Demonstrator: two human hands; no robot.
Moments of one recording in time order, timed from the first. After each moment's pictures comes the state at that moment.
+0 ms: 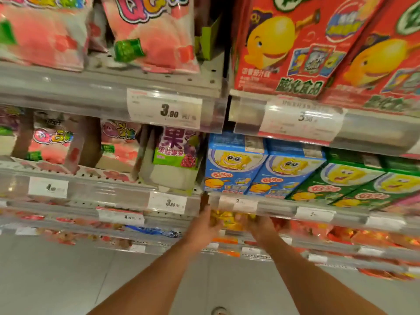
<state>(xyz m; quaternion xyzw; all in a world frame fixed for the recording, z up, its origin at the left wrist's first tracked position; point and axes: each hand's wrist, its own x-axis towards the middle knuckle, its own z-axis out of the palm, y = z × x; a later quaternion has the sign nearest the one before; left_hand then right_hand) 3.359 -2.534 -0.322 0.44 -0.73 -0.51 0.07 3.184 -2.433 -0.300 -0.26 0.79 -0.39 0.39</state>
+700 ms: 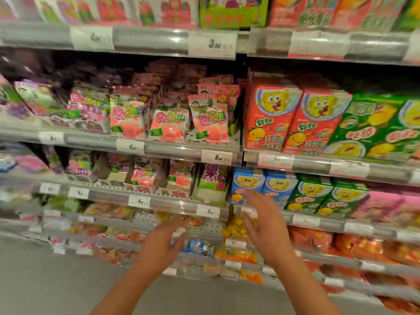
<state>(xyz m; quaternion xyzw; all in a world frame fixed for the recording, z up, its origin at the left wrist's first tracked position) 3.597 -2.486 -0.098 0.42 -0.86 -0.21 0.22 3.334 -2.367 -0.035 -0.60 0.72 -0.34 -0.01</state>
